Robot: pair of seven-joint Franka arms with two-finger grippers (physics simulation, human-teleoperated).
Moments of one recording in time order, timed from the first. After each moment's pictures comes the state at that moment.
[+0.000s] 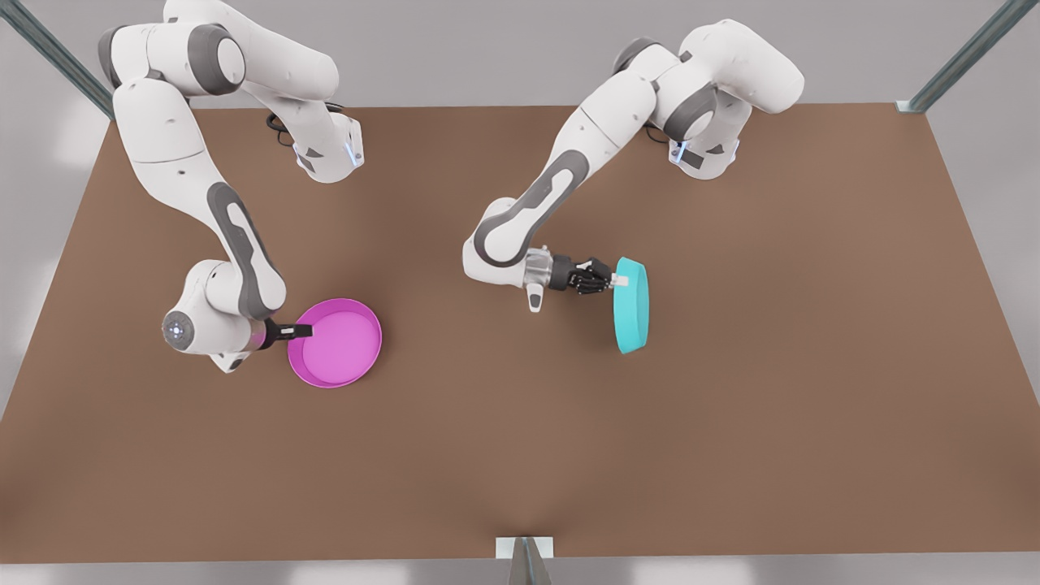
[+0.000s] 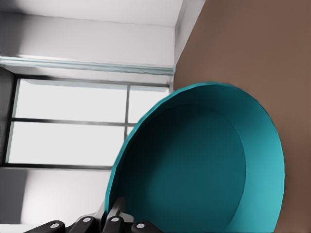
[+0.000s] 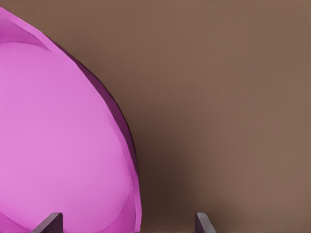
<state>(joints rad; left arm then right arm) -0.94 0.95 -0.05 -1.24 0.98 0.96 -0.90 -0.22 0.50 0.14 -2.03 0.15 2.22 -0.23</state>
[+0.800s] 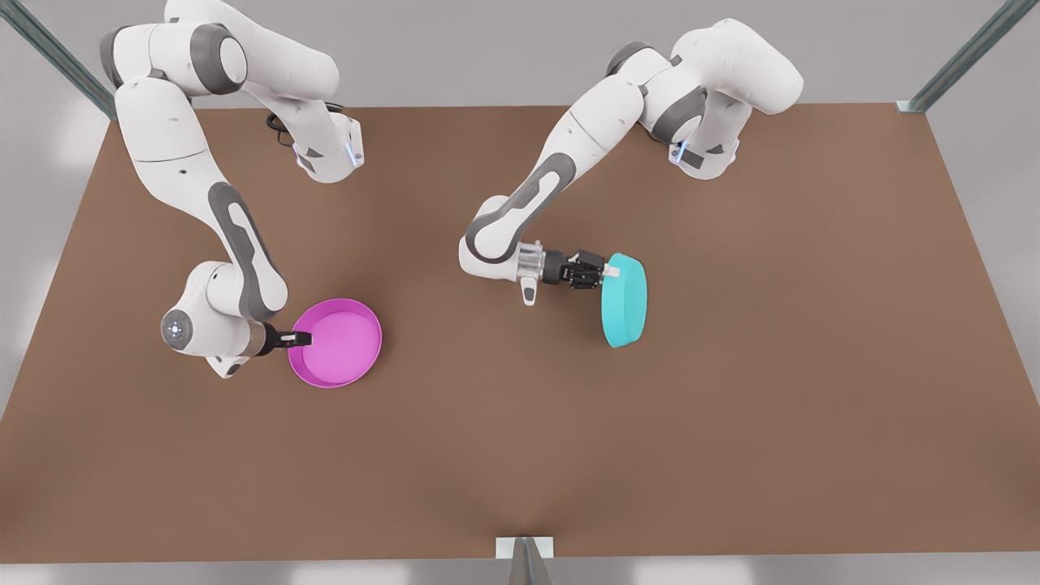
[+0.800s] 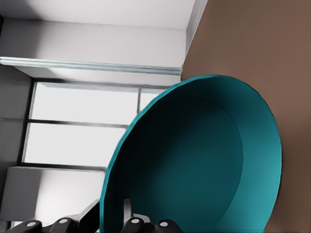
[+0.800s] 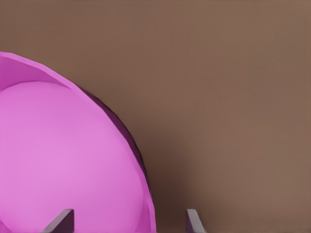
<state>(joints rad) -0.98 1.00 -0.06 -1.23 0.97 0.92 -0.95 -0.20 0.50 0.14 -2.01 0.17 2.28 -0.22</state>
